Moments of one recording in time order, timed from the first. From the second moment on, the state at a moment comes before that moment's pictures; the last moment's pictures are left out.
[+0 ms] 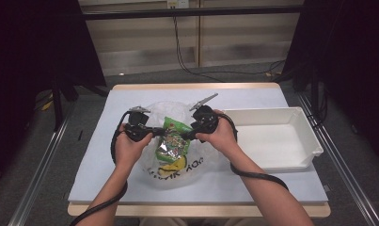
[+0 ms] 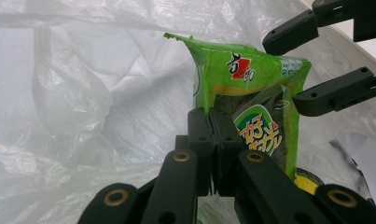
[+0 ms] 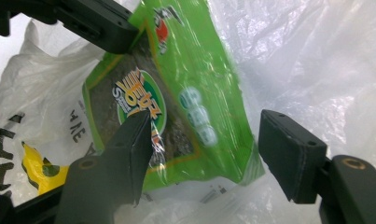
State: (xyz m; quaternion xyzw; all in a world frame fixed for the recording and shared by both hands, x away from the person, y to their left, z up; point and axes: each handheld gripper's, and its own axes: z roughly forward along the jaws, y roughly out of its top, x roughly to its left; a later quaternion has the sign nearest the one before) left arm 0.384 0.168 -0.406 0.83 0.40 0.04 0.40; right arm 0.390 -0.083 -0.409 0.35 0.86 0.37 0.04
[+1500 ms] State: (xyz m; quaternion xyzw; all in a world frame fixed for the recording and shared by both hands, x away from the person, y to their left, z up) left arm 0.361 0.160 -0.407 0.82 0.40 0.08 0.40; right arm 0.377 -0.093 -0.375 0.36 0.87 0.34 0.01
